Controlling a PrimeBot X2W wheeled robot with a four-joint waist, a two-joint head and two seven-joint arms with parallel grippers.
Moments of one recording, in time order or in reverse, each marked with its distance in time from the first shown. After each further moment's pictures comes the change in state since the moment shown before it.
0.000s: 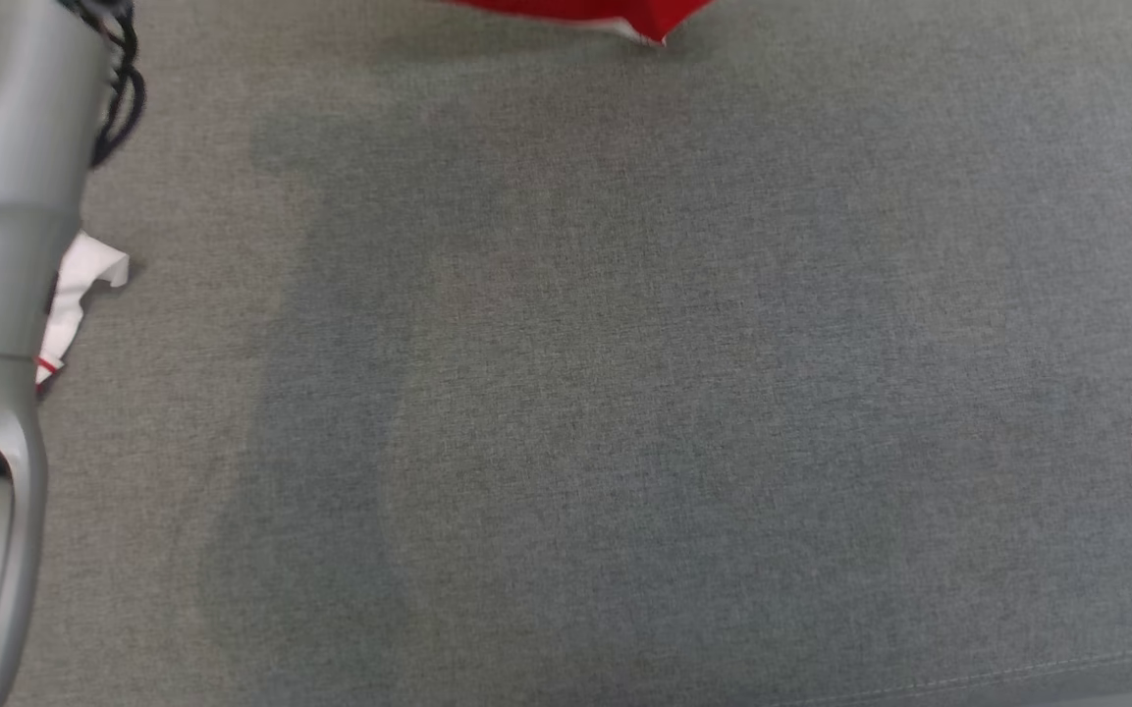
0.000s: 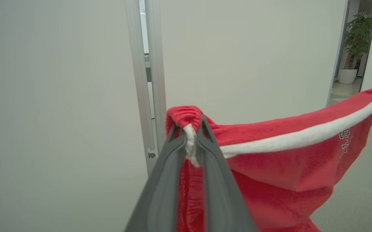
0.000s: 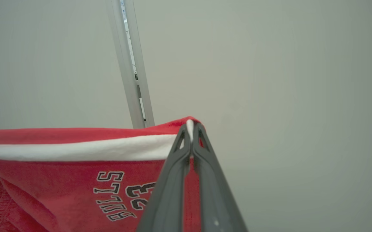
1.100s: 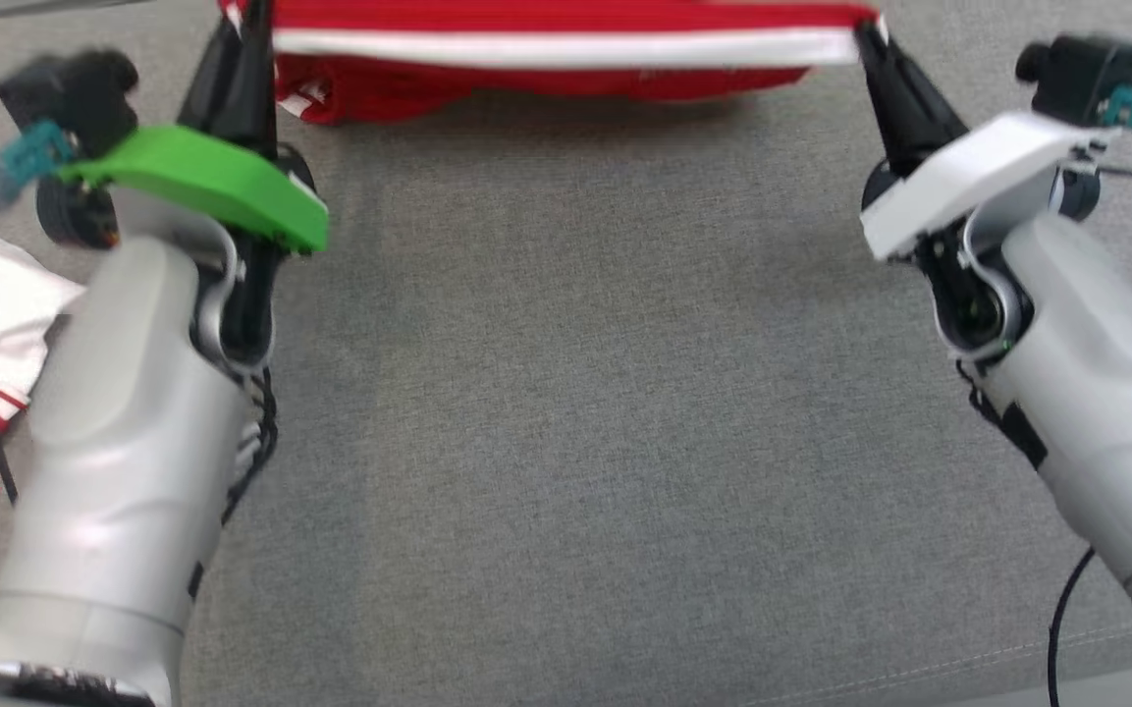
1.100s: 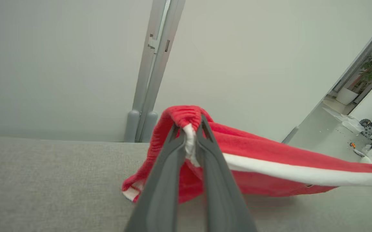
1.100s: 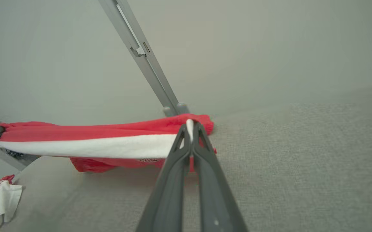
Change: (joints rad) left arm 0.480 -0.043 0.100 -0.006 -0.140 0.023 -0.132; right arm 0.423 0.007 0.236 0.005 0.327 0.000 -0.105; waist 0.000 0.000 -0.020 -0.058
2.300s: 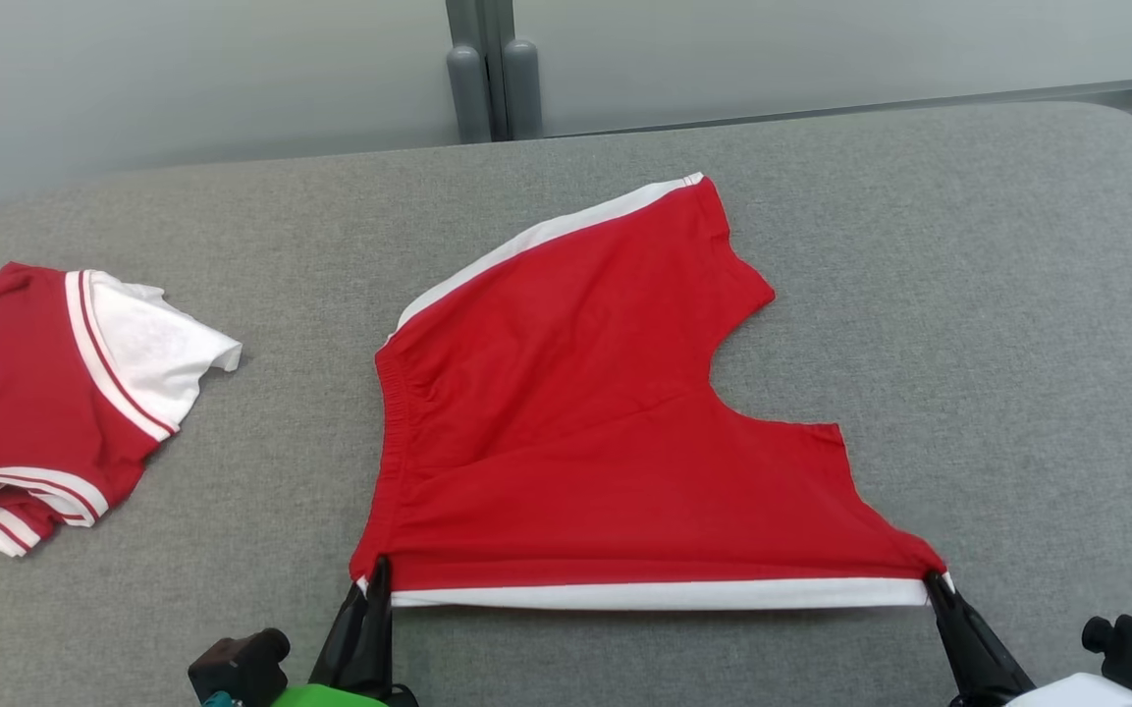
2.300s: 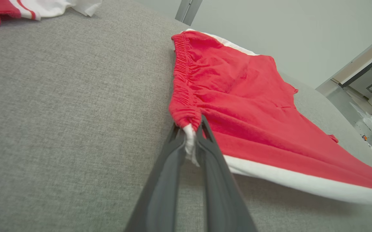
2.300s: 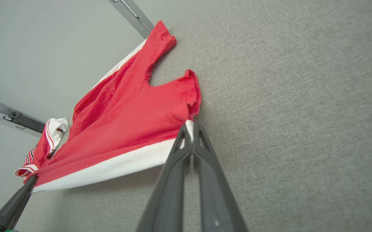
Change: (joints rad) left arm 0.999 -0.139 0.179 -0.435 0.197 0.030 0.000; right arm 1.200 0.131 -0.518 -0.682 -0.221 0.001 0.183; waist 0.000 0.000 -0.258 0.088
